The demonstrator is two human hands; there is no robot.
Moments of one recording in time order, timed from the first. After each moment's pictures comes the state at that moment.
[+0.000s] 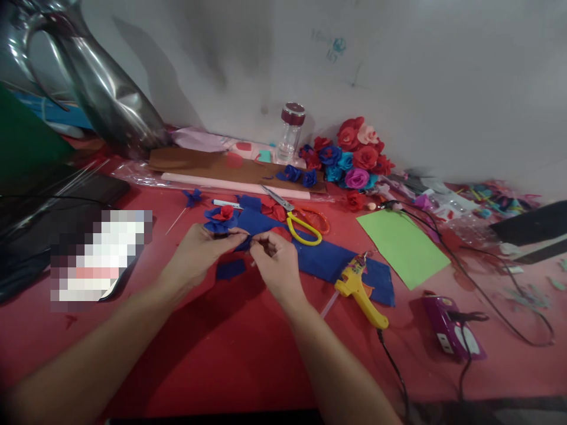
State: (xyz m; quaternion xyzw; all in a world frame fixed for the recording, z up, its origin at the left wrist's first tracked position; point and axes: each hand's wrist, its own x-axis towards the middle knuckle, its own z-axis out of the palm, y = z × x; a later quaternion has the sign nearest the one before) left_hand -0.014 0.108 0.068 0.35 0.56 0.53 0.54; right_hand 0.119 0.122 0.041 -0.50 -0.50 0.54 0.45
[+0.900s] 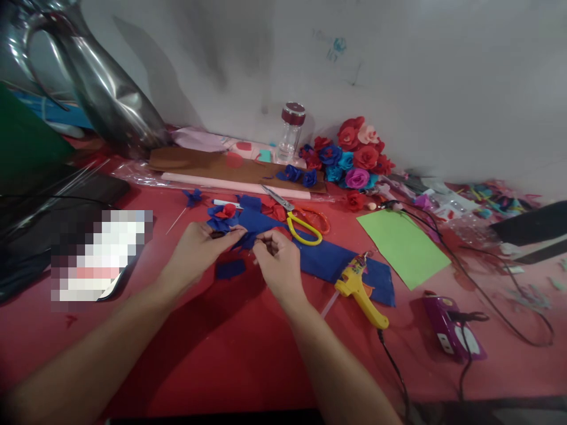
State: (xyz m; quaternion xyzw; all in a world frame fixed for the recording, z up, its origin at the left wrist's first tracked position) left_hand -0.020 0.110 0.064 0.43 0.59 0.50 0.47; right_hand 0.121 0.123 0.042 -0.51 -0.51 0.52 0.45
